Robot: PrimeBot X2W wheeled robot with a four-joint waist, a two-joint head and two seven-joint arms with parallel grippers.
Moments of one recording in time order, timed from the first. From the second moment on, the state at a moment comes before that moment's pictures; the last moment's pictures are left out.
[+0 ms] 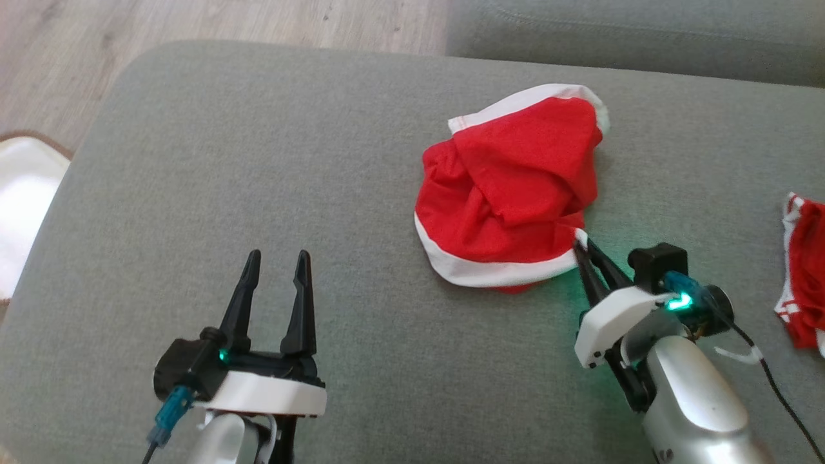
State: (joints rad) left arm -0.10 0.05 -0.26 0.21 -0.35 -0.07 -0.25; right arm -0.36 -0.06 0.18 0.69 0.11 0.12 -0.08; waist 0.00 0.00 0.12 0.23
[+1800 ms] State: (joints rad) left arm -0.18 0.05 -0.34 0.22 -0.41 -0.06 -0.25; right arm -0.64 -0.06 0.20 0.80 -0.10 0.12 -0.12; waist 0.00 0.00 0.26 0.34
